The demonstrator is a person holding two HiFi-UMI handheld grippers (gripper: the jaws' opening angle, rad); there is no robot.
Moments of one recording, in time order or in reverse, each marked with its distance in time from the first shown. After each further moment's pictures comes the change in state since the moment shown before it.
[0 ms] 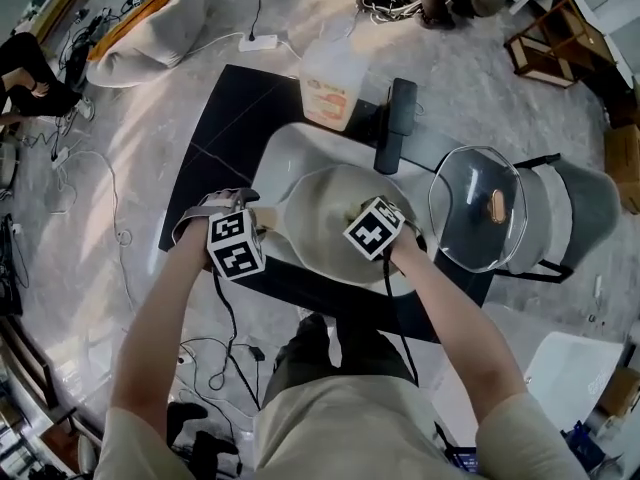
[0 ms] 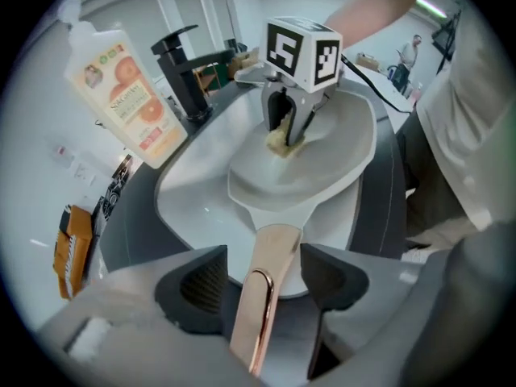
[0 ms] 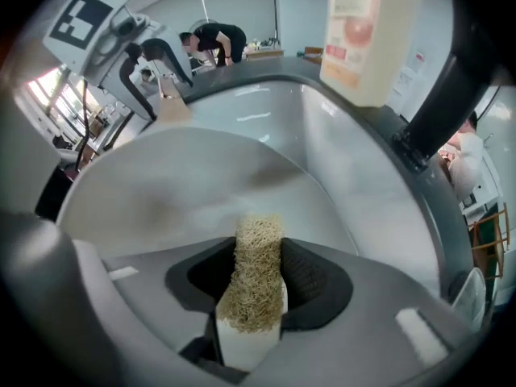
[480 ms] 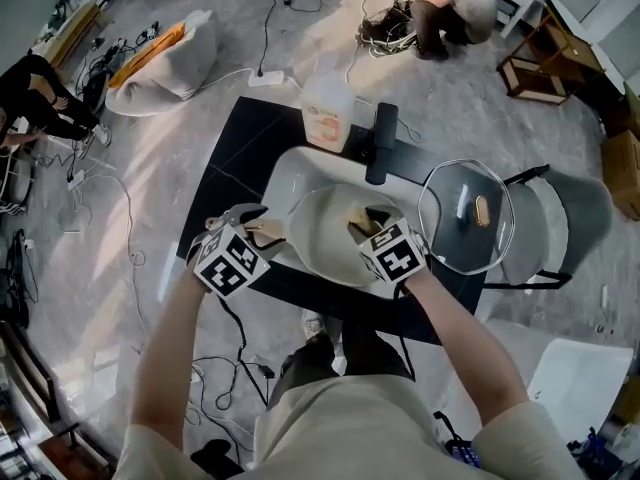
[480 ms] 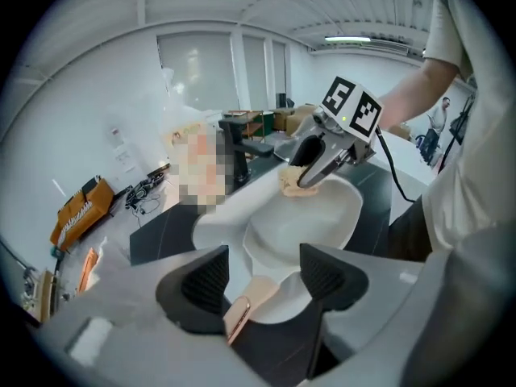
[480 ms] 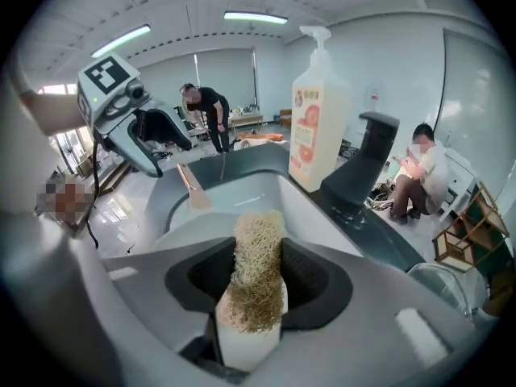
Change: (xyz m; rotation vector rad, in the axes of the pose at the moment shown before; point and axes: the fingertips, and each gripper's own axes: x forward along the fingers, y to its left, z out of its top) left arm -0.106 -0.004 0.056 -0.317 -0.358 0.089; right arm -0.124 0.006 0.038 0.115 -0.426 -0.087
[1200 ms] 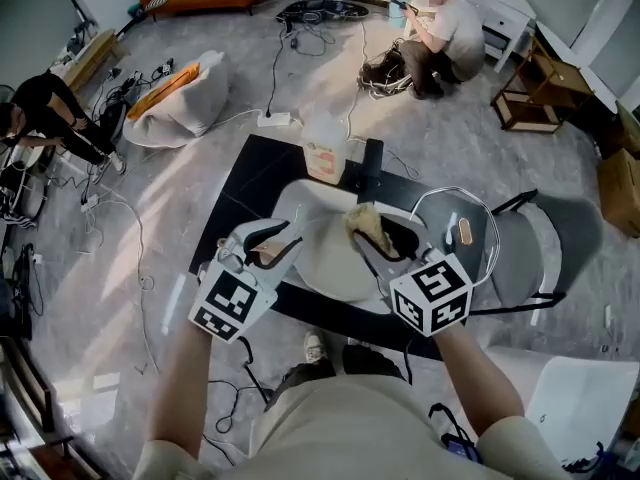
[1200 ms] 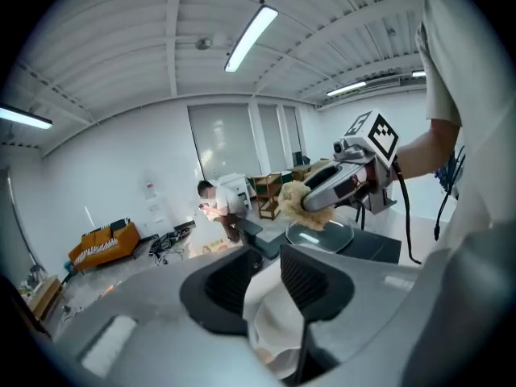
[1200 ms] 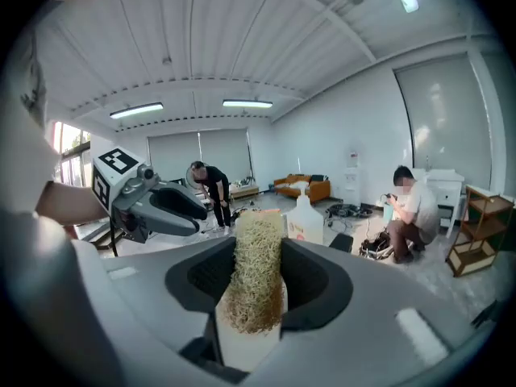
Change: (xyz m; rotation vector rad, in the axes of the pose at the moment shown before) left arm -0.140 -0.026 0.150 0.030 -0.444 0.206; right arm -0.198 0.021 0.122 0.099 -0.534 0.010
